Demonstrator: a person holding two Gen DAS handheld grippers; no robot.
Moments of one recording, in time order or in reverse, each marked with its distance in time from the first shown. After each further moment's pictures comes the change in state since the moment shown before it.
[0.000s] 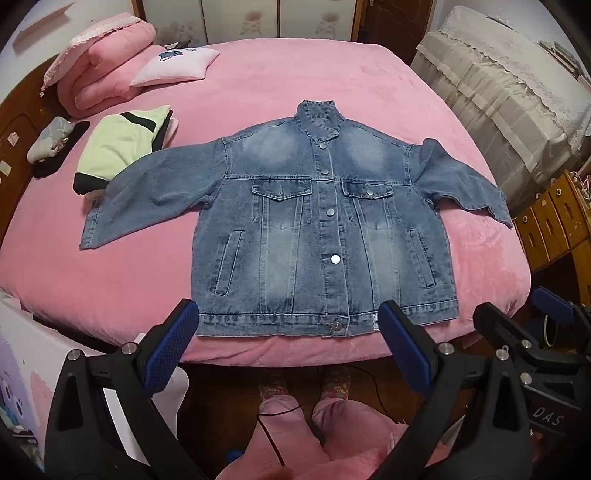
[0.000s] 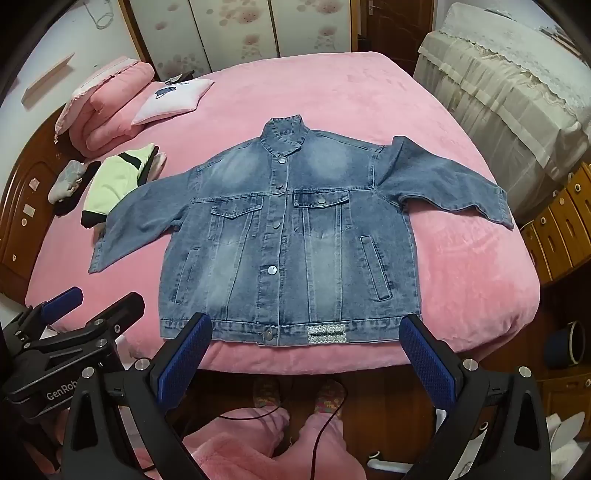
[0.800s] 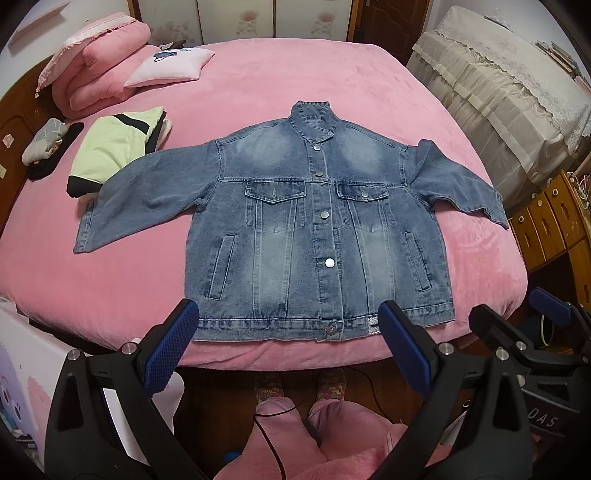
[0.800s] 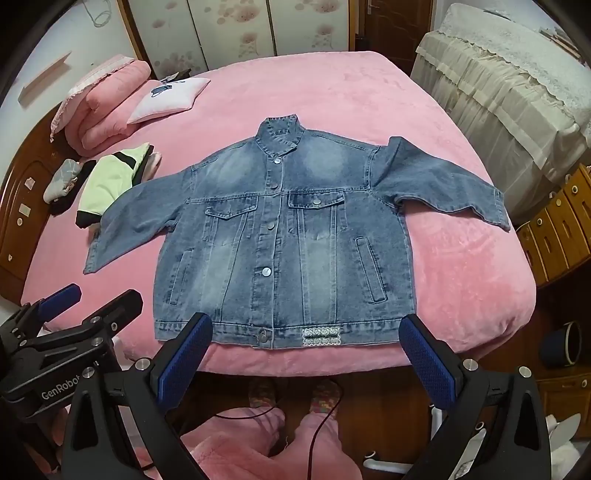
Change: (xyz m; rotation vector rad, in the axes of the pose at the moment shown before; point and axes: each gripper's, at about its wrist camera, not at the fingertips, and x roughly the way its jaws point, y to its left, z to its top) left arm 0.005 -0.005 0.004 0.002 0.005 -0.019; right arm -0.002 0.003 0.005 -0.006 0.002 -0.029
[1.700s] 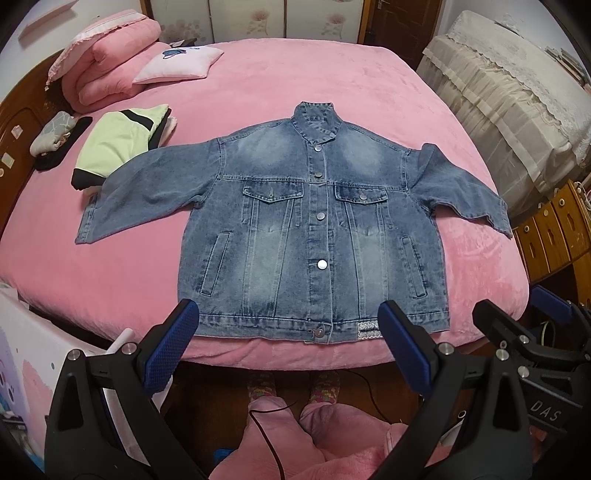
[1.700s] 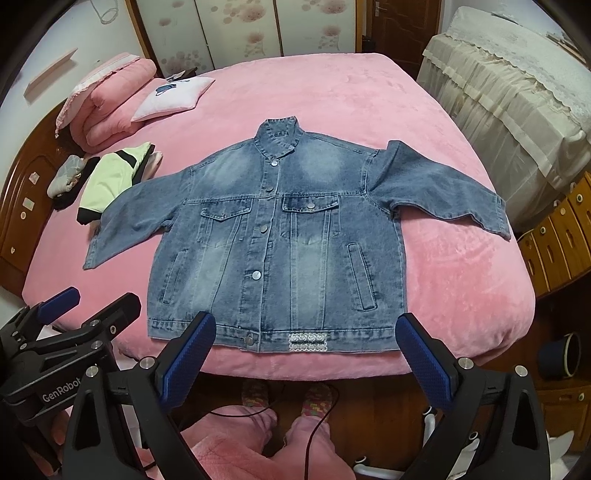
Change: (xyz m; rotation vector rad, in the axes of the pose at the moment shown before) left arm 0.002 -0.029 0.000 -0.043 -0.007 0.027; right arm -0.003 -0.022 0.011 -0.021 0.000 0.011
